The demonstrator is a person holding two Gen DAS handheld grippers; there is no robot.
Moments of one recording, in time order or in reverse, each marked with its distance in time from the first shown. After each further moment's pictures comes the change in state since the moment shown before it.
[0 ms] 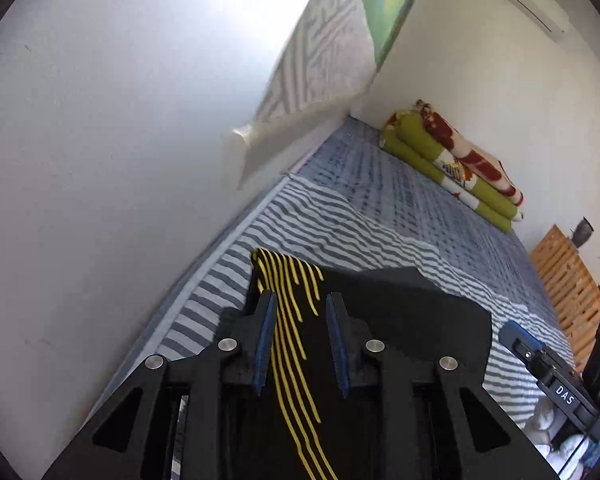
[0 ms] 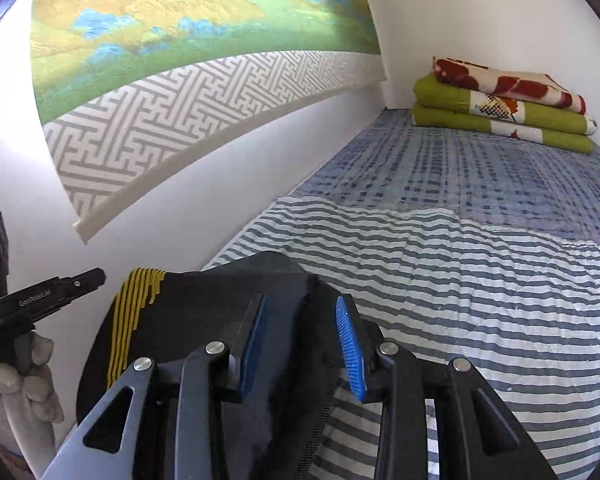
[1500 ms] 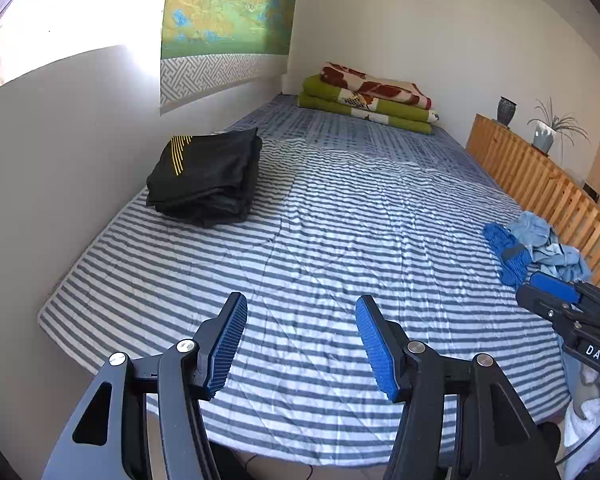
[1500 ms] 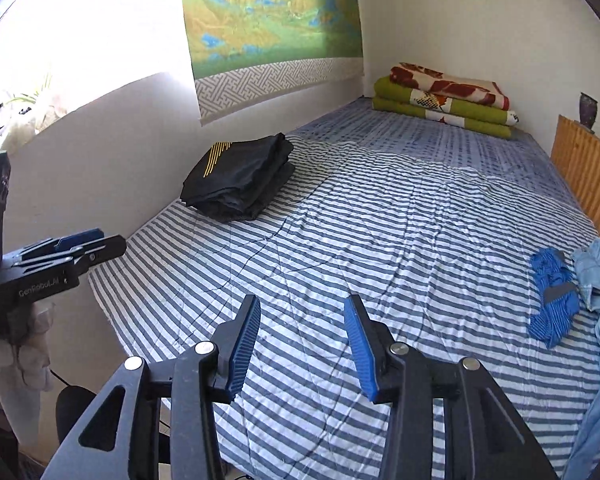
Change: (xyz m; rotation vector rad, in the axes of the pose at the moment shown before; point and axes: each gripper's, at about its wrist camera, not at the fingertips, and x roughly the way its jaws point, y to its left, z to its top) left arm -0.478 -0.309 -0.422 0.270 0.005 0.057; right arm -0.507 -0.020 -0.251 -0.096 0.092 -0.109
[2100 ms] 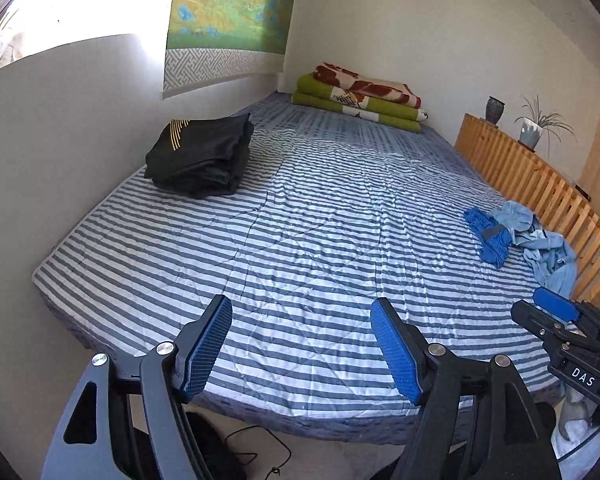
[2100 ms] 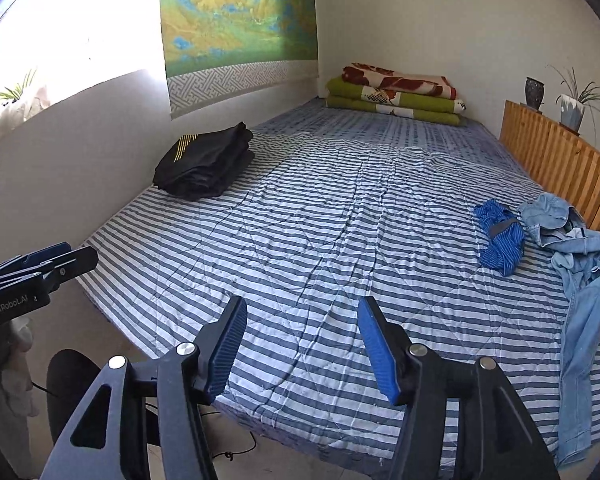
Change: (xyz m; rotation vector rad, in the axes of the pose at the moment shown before) left arm -0.031 -0.018 -0.070 -0.029 -0.008 -0.020; right arm -0.058 0.006 -0.090 0.055 -0.028 -0.141
